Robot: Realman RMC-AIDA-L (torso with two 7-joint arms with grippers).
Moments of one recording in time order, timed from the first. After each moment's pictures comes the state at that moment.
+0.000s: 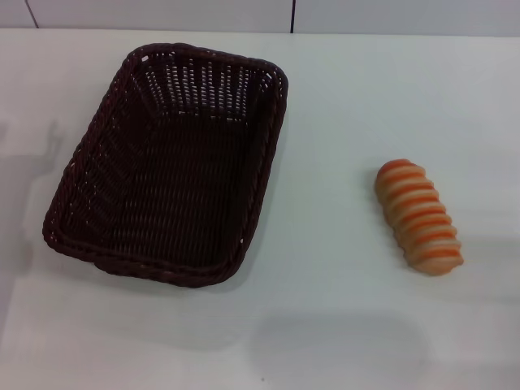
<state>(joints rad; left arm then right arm) -0.23 -2.07 -1.30 -0.29 2.62 1.30 -0.01 0.16 2.08 0.19 0.30 -1.43 -1.80 0.21</state>
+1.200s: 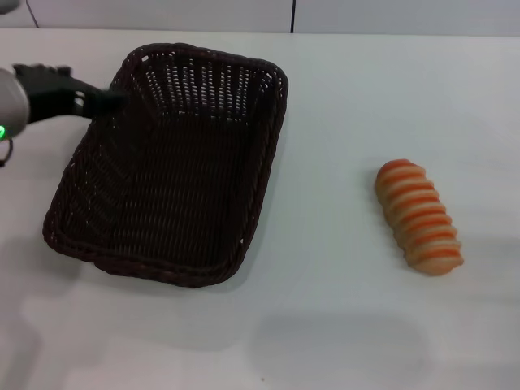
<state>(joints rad) -0.09 -2.06 -1.55 -1.77 2.76 -0.89 0.24 0.16 2.08 0.19 0.29 -1.43 -1.79 0.21</state>
